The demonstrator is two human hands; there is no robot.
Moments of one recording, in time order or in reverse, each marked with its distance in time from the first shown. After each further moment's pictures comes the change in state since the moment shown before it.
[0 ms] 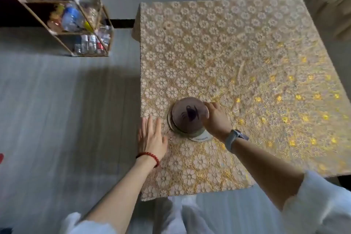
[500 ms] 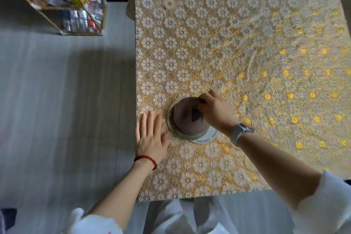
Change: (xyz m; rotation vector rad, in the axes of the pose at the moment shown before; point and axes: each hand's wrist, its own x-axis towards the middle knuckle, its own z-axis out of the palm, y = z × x) left_hand 0.008 -0.002 0.015 0.158 0.039 0.061; right_hand 0.037 0.002 -0.009 -0.126 0.098 -0.212
